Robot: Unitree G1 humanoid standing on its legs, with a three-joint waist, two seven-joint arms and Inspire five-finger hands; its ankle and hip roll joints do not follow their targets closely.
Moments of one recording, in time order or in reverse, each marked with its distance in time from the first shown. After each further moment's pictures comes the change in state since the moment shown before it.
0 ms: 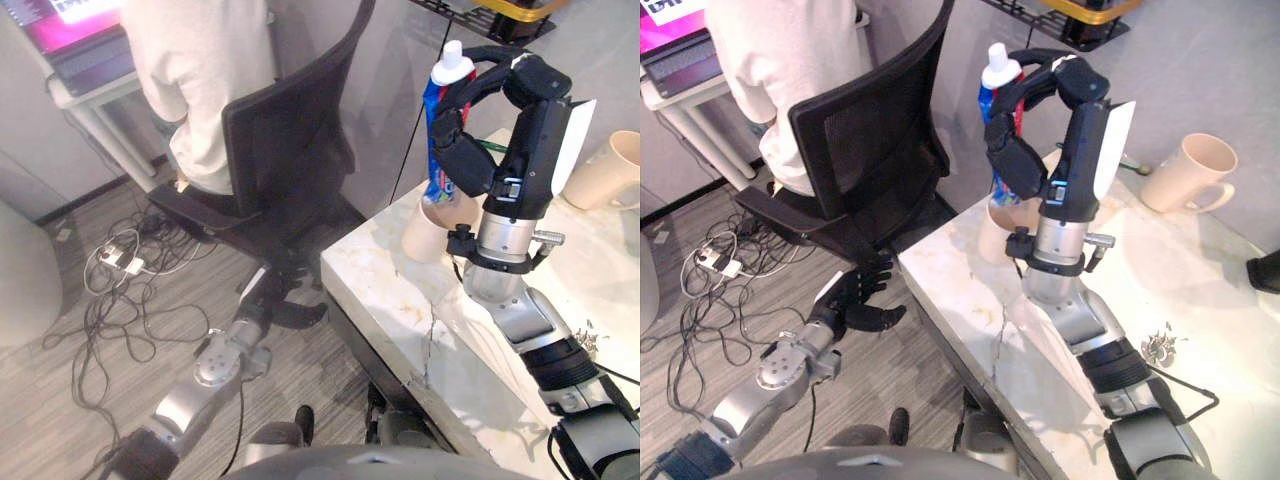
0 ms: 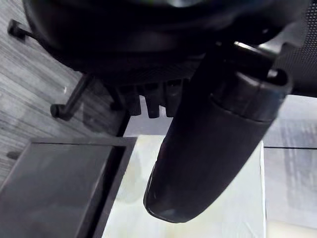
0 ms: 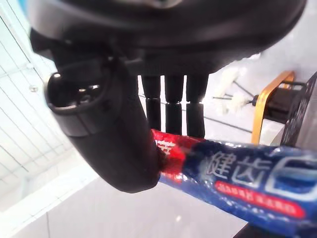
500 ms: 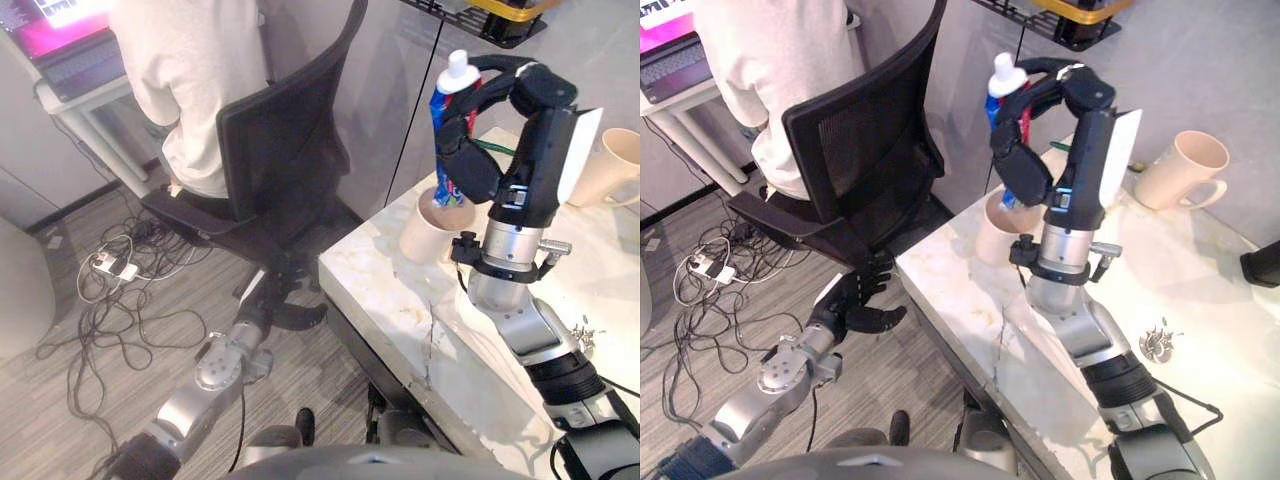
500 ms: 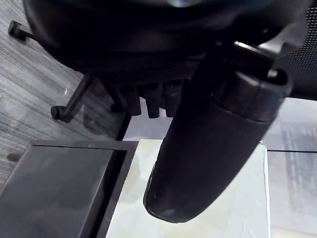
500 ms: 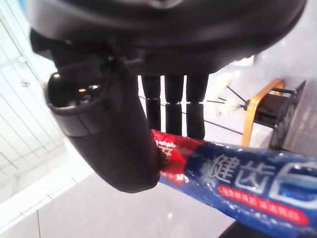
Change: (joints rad) left arm 0.018 0.006 -0.002 0.000 0.003 -0.016 0.017; right arm 0.066 -0.002 -0.012 -0.079 0.038 0.041 0.061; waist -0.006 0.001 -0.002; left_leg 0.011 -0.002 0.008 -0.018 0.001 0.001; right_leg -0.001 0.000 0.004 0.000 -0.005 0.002
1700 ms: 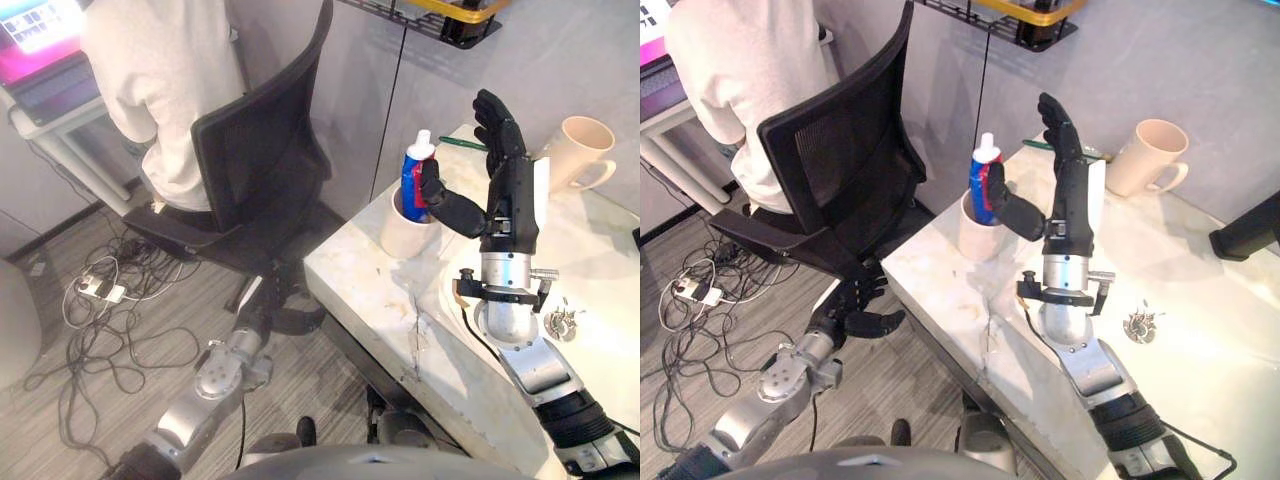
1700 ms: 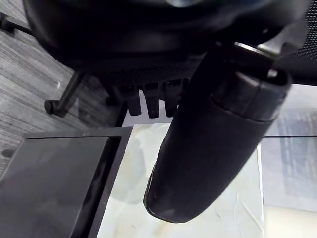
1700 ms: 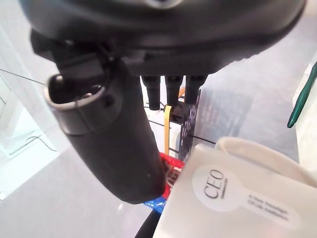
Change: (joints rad) left arm 0.038 -0.015 0.001 0.000 0.009 -0.021 0.019; right arm 0.192 0.011 -0.006 -0.035 0.223 0.093 0.183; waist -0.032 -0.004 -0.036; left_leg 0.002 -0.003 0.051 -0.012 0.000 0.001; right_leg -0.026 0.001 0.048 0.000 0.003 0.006
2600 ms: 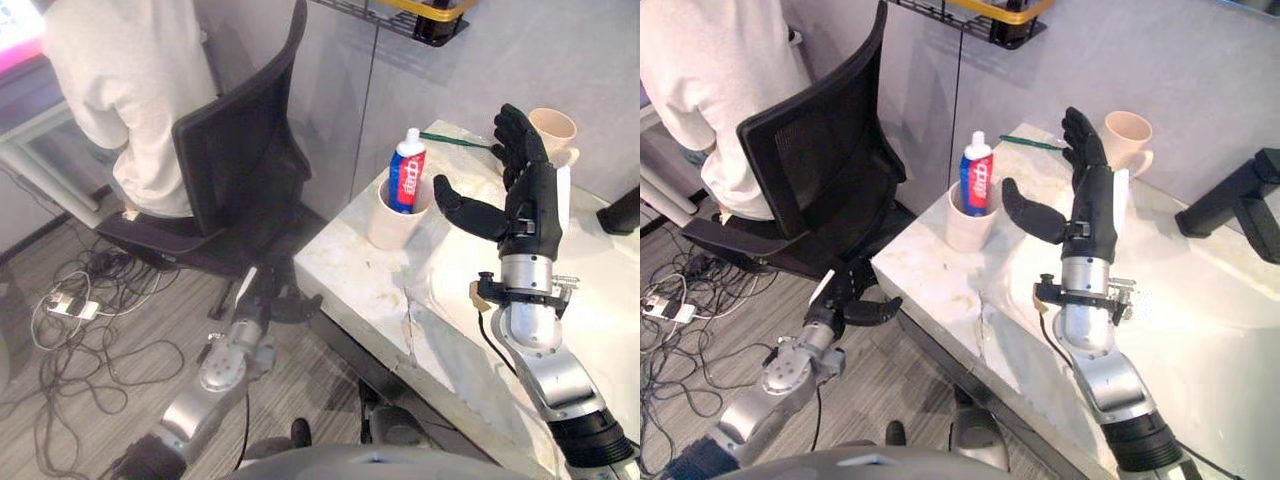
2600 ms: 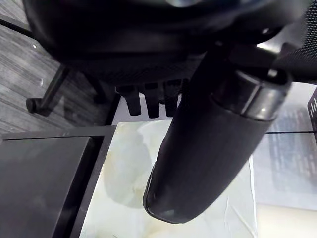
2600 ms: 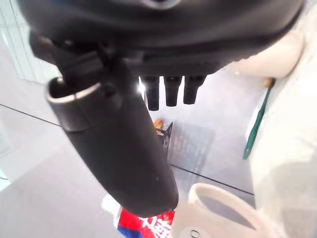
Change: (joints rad) left arm -0.042 -0.022 0.001 -0.002 0.030 0.000 0.102; right arm 0.098 0.000 -0.108 -0.139 0.168 0.185 0.068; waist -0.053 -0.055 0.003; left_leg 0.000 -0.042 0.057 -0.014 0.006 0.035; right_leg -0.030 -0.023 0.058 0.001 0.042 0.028
